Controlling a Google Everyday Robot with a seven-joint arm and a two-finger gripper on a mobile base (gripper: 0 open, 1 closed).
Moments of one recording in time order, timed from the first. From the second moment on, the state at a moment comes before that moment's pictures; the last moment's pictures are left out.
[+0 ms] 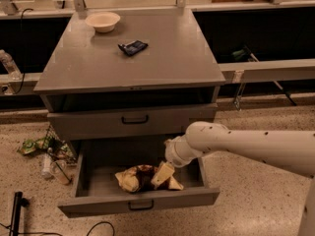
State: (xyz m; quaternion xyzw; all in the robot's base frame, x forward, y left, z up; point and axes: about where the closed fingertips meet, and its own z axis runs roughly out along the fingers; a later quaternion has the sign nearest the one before) arm 0.552 -0.013 0.535 -0.57 0.77 0.16 0.25
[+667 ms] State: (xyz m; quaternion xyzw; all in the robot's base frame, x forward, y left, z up) arm 0.494 -0.059 0.632 -0.53 0.77 0.16 0.31
